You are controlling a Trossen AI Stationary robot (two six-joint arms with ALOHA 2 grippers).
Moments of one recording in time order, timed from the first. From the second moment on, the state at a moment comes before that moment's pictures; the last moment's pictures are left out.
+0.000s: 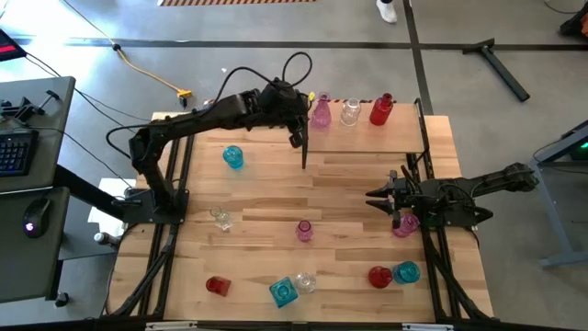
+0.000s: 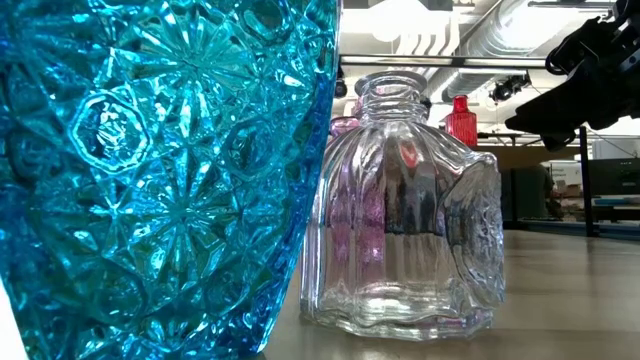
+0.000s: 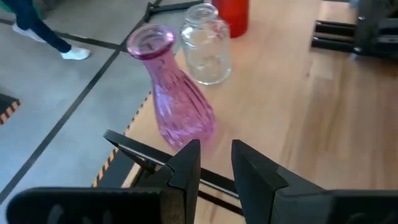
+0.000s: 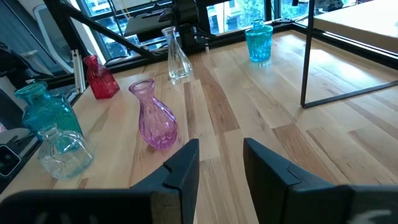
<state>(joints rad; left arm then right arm) 0.35 1.76 1.74 -0.63 -0.17 0.10 0.24 0.18 0.06 -0.09 0.28 0.28</state>
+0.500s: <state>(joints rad) 0.21 1.60 1.74 -0.78 -0.17 0.05 0.24 0.18 0.06 -0.09 0.28 0.28</state>
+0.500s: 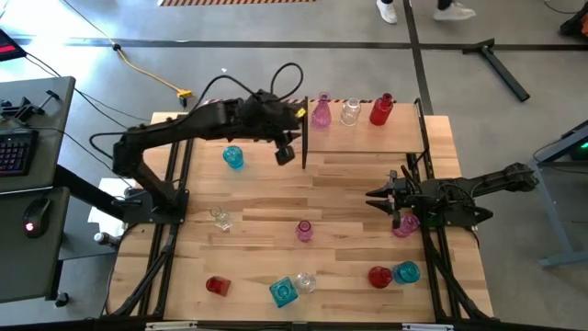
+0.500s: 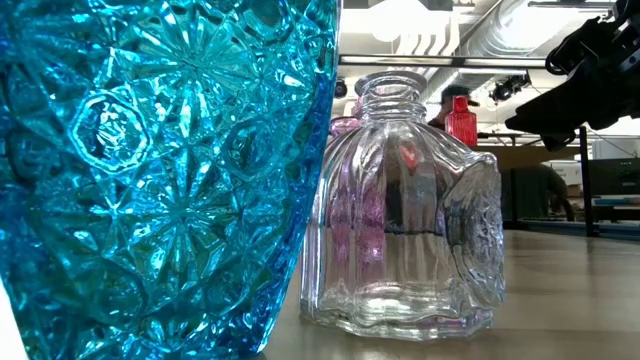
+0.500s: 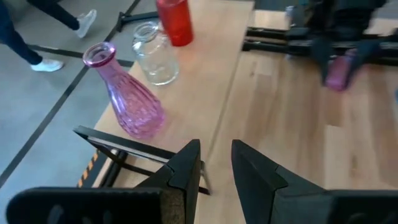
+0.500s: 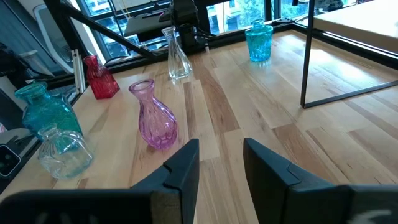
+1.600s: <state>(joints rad) -0.29 1.19 1.37 -1.03 -0.67 -0.48 0.24 0.18 0.06 -0.11 0.15 0.27</state>
